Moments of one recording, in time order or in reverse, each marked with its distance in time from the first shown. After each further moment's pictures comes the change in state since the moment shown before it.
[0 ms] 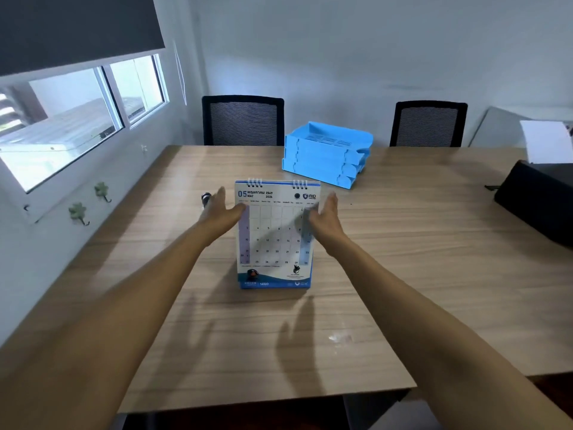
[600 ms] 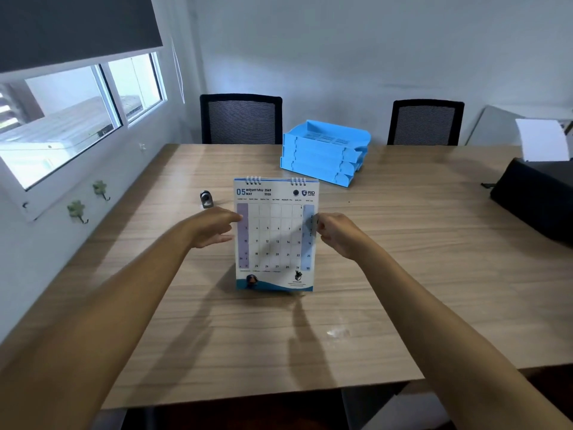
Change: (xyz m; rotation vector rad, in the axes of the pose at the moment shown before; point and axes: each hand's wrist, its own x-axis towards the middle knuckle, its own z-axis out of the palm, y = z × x) left_hand -0.006 -0.009 -0.009 -0.389 -0.427 -0.207; right_hand -0.008 0.011 -0.029 0.171 -0.202 0.219
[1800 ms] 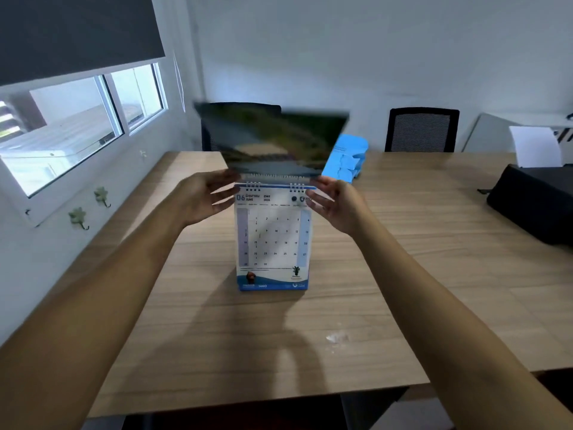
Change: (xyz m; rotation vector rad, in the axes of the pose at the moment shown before) left_hand -0.038 0.054 -0.017 -0.559 0.026 0.222; right_hand 0.006 -0.049 -0.014 0.726 -0.073 -0.085
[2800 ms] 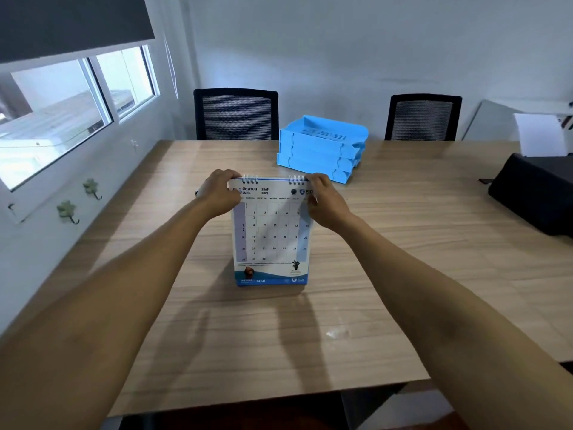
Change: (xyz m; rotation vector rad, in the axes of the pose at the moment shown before) left_hand 0.059 -0.038 0.004 1.151 0.255 0.325; right_hand 0.037 0.033 -0.011 -1.582 0.019 -0.532
